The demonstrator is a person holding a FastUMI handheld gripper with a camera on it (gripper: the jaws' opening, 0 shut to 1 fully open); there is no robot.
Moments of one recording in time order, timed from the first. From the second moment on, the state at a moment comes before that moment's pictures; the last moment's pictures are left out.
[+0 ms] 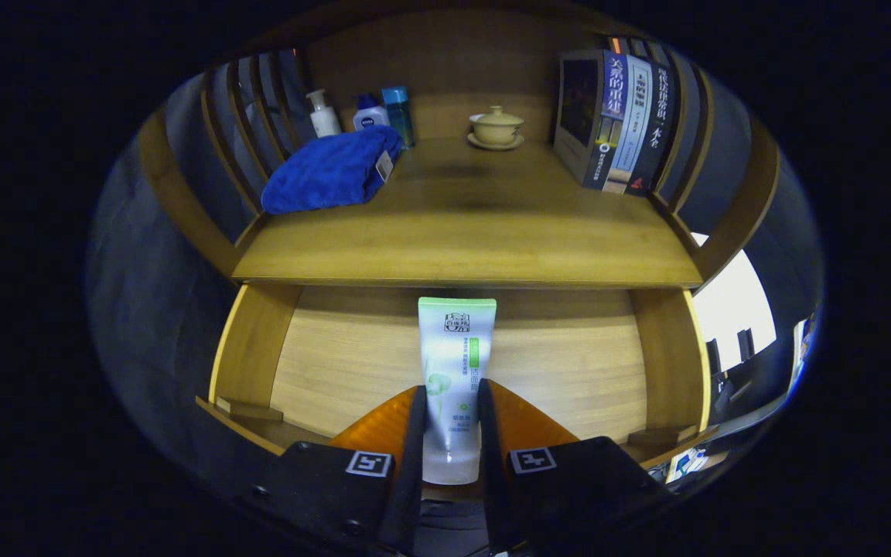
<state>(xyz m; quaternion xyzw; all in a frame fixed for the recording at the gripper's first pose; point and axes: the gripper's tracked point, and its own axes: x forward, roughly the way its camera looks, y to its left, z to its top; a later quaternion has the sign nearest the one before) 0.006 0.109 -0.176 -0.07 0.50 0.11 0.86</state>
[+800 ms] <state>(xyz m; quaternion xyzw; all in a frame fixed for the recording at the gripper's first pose) 0.090 0.123 -0.110 -0.08 0.42 0.11 0.90</state>
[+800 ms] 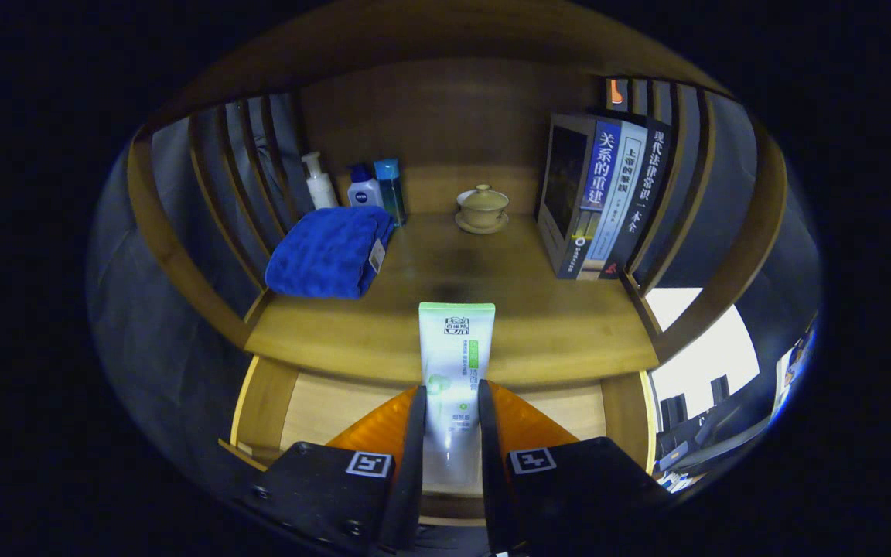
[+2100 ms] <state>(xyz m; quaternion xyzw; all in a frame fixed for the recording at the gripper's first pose) 0.163 0.148 -0.139 -0.04 0.37 0.09 0.92</state>
